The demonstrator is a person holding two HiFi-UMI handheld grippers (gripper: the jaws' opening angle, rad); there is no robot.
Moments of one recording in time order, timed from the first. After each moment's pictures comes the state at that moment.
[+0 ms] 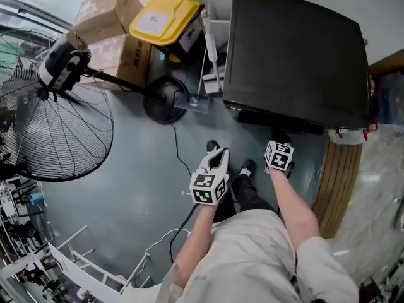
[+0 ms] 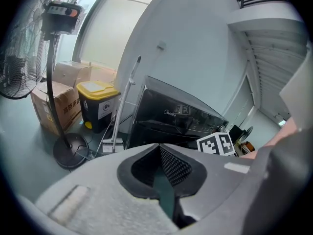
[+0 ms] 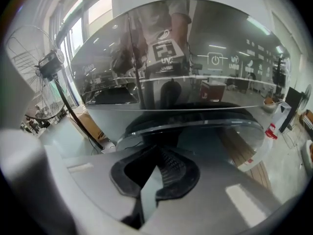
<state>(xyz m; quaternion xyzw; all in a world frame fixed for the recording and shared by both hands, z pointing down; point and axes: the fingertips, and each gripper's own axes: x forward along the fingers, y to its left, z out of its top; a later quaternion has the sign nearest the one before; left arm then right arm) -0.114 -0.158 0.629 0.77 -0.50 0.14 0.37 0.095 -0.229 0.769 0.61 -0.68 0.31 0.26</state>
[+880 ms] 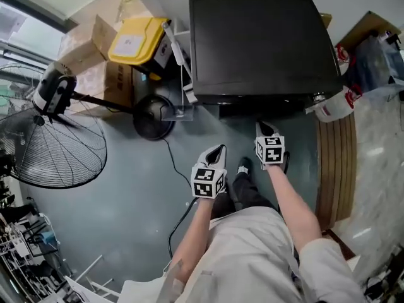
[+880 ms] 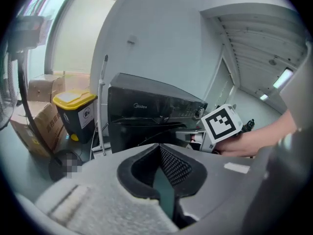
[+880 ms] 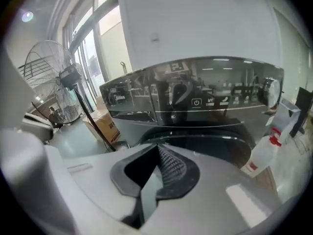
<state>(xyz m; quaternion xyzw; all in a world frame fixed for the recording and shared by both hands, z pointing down) -0.064 -0.124 0.621 0.84 -0.41 0.21 0.30 0.089 -0.187 0.697 0.58 -0.73 0.29 0.23</state>
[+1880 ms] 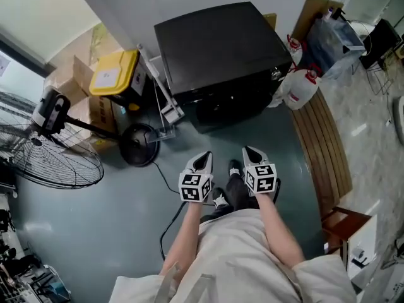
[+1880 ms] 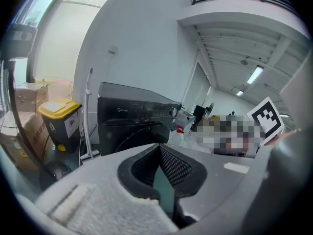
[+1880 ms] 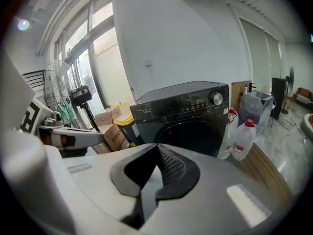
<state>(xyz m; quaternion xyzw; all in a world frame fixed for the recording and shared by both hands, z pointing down) -0.082 -0.027 0.572 0.90 -0.32 0.19 0.25 0.048 0.012 0.584 0.66 -0.68 0.29 0.13</state>
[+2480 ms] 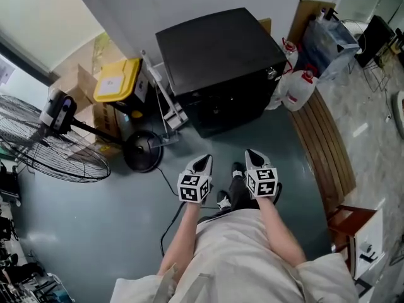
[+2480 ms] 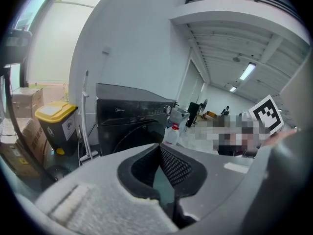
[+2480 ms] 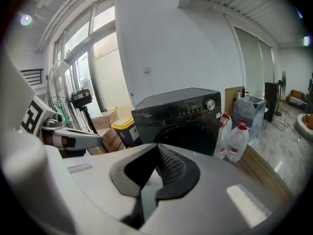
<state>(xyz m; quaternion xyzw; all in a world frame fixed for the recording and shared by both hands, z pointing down) -0.102 -0.001 0.558 0.91 -0.28 0.20 0.23 0.036 0.048 0.560 0.69 -0.67 0.26 0.12</state>
